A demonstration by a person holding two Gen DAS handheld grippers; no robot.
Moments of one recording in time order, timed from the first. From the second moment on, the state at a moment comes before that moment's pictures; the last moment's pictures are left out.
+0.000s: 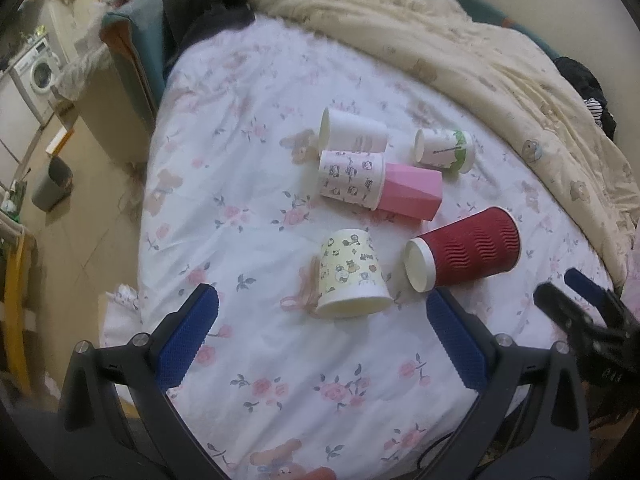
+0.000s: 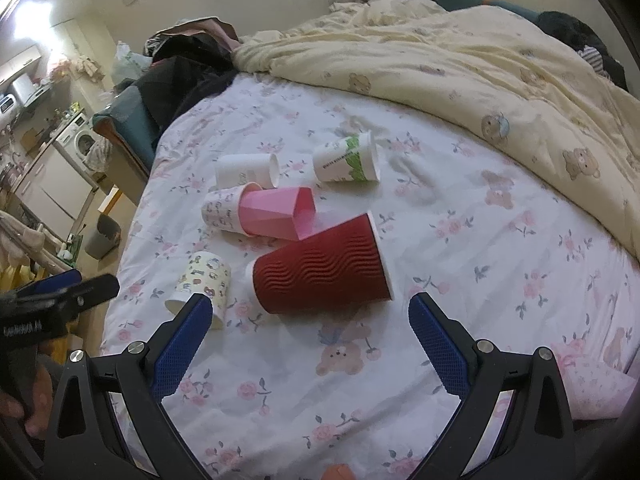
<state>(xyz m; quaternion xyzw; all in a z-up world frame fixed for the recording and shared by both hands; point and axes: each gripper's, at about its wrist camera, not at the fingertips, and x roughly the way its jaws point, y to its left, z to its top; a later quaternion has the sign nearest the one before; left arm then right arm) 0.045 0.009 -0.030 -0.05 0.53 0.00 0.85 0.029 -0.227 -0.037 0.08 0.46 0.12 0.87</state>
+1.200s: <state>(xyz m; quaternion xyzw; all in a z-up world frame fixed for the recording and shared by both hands) 0.153 -0.018 -0.153 -0.08 0.72 -0.01 0.69 0.044 -0.249 -0.052 0.11 0.50 0.10 0.85</state>
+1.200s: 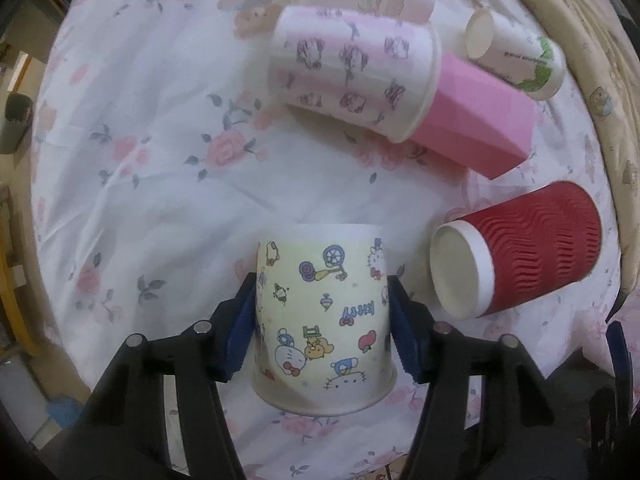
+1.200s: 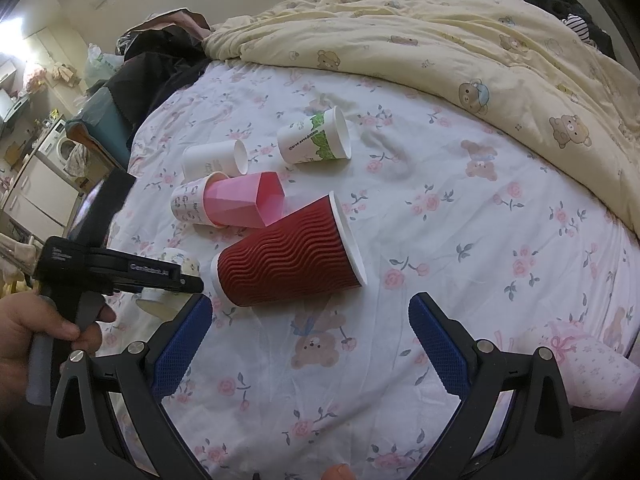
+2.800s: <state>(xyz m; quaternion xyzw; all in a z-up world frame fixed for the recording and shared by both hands) 0.049 -0.052 -0.117 -0.11 0.72 0.01 0.69 0.034 -0.269 -0.036 0.16 0.47 0.10 0.86</state>
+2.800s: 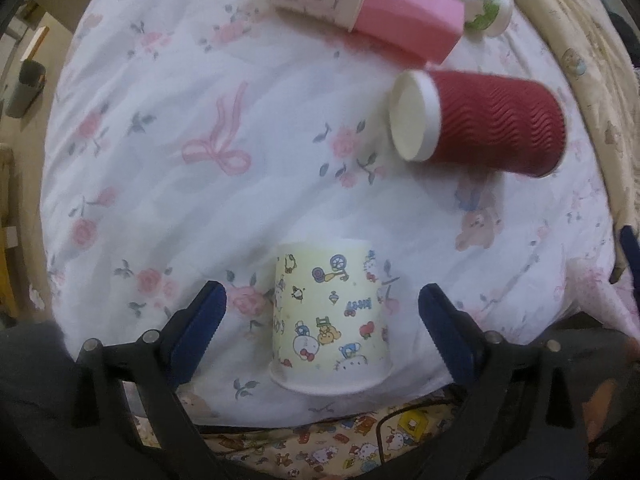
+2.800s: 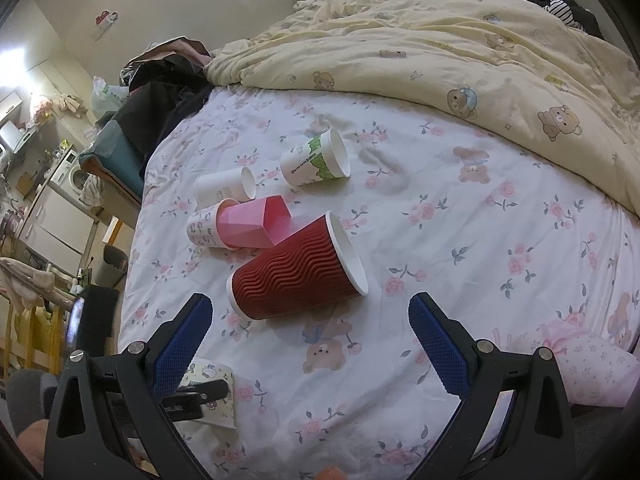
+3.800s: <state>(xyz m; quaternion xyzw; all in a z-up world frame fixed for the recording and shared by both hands) 0.025 0.019 -0.039 -0.11 0.62 0.02 0.78 0.029 -0.261 -0.048 0.14 0.50 0.10 0.85</state>
